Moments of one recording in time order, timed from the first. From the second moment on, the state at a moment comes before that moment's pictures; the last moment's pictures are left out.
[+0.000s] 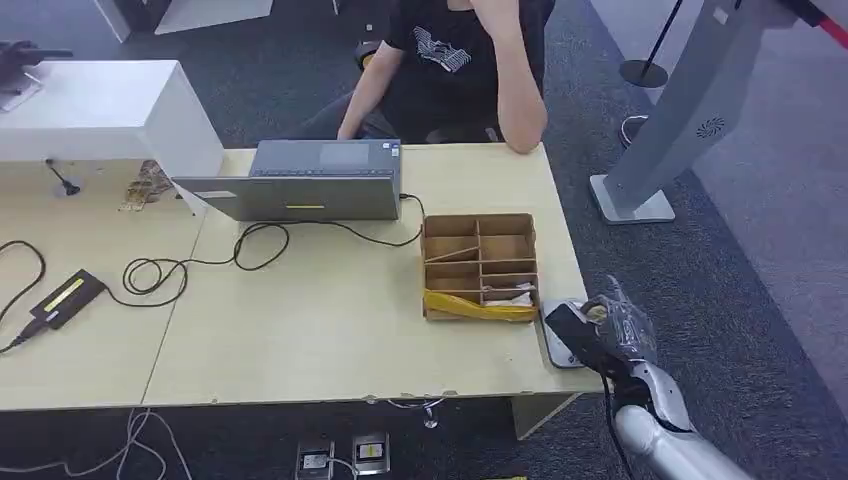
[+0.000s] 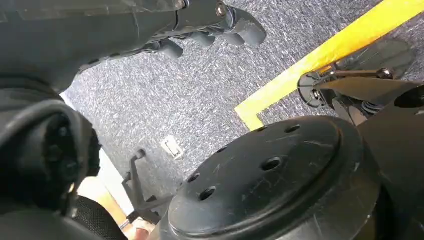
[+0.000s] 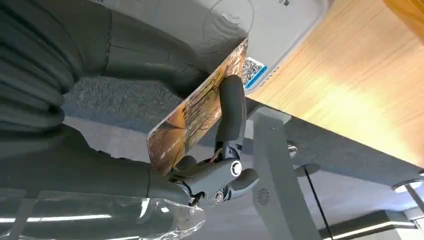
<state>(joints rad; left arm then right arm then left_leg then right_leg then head) -0.16 0.12 -1.24 -0.15 0.86 -0.20 0.05 -0.40 -0.51 0.82 -1.07 0.34 -0.50 0.22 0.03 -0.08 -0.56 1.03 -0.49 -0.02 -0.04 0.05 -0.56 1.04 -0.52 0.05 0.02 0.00</state>
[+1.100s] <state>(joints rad) -0.18 0.12 -1.24 -0.16 0.83 -0.20 0.05 -0.57 -0.54 0.69 -1.43 0.56 -0.36 0.22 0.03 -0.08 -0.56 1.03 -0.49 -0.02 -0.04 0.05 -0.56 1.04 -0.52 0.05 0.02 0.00</state>
